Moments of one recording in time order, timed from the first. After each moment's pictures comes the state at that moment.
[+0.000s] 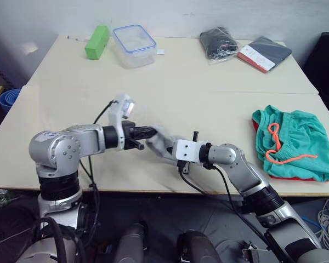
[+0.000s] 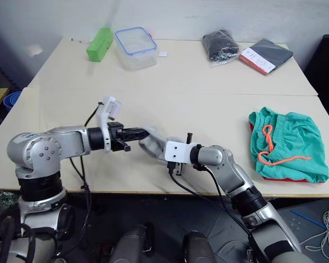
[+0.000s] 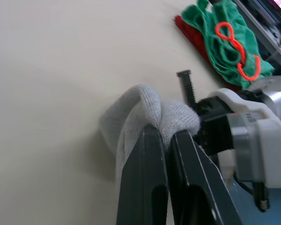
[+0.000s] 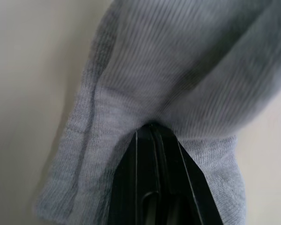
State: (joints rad) left arm -0.73 0.38 0.17 -0.28 -0.67 1.51 -0.46; right arm -0.57 -0.43 0.41 0.08 -0.23 0.09 0.81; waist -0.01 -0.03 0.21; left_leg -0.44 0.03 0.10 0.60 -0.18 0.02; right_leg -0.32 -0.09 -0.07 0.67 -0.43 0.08
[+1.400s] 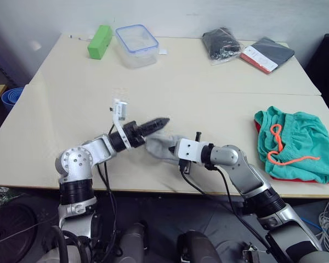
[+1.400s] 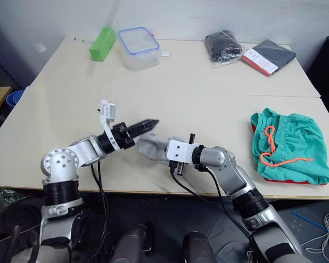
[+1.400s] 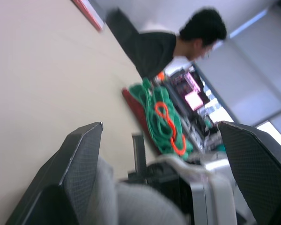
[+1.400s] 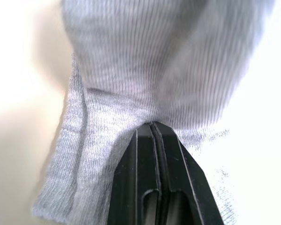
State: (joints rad) left arm -0.67 0.22 0.41 0.03 -0.91 1.19 -0.44; right arm -0.55 -0.44 0.39 0.05 -0.22 0.12 0.80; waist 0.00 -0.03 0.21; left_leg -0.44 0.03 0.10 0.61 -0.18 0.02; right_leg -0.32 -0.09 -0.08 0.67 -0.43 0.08
